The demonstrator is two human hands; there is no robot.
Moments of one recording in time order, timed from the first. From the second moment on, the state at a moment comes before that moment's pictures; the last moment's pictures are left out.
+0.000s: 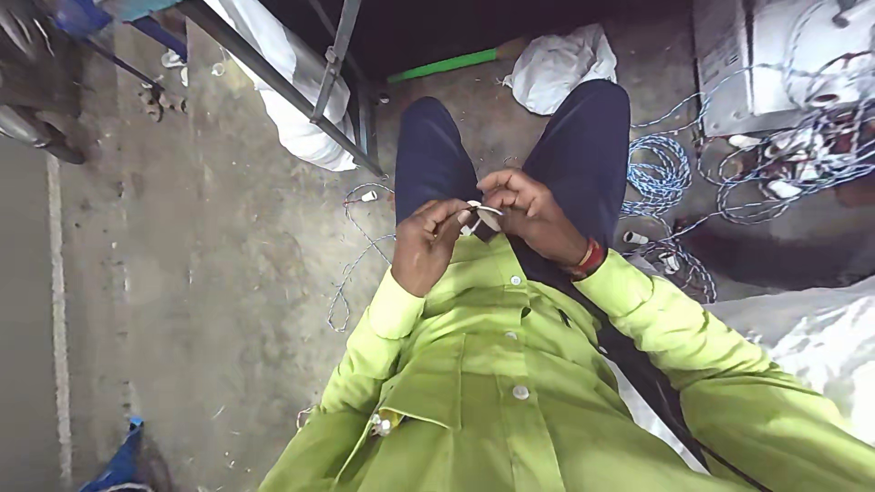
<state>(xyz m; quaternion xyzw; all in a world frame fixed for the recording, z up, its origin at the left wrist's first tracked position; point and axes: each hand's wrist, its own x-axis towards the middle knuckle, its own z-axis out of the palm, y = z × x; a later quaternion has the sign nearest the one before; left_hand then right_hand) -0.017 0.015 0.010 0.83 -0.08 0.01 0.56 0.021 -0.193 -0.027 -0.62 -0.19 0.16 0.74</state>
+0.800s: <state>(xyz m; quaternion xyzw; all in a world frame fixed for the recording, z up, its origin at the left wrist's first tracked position) -0.026 0.025 -0.005 0.85 -0.22 0.05 0.47 0.026 -0.190 -0.021 -0.77 -0.20 0.04 0.60</state>
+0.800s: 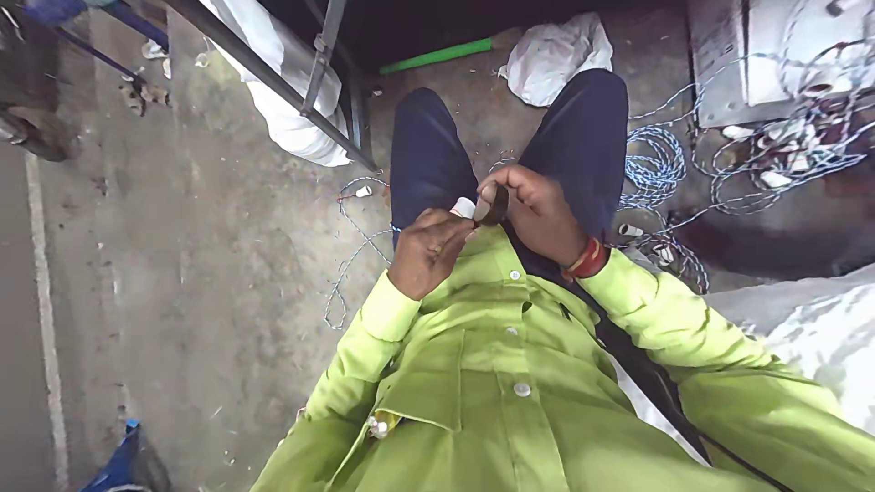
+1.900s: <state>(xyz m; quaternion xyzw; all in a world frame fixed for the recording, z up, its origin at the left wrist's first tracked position) -0.024 0.005 -0.007 0.86 -0.10 0.22 0.45 0.007 -0.171 -0.018 -0.76 -0.11 -0.03 0.63</state>
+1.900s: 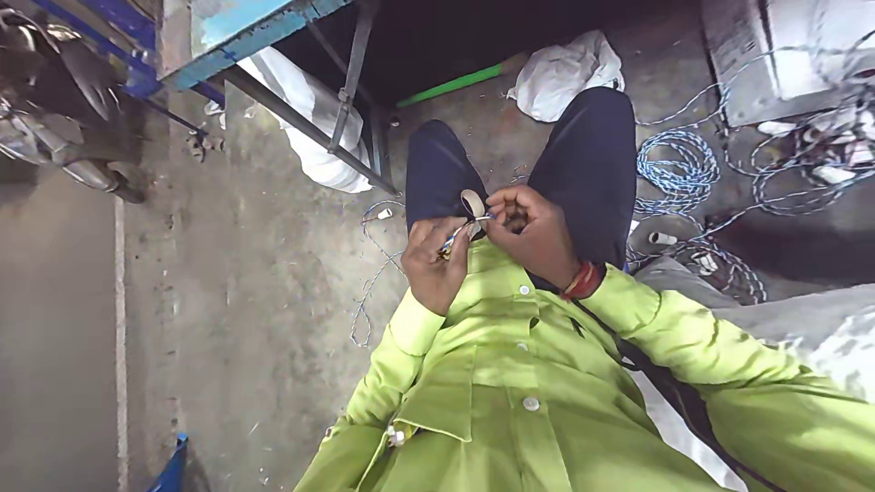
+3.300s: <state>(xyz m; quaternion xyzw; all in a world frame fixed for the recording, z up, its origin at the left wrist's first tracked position) -0.010 0.012 0.010 0.73 -0.10 -0.06 0.67 0.032 -0.201 -0.014 -0.74 -0.37 -0.15 0.54</state>
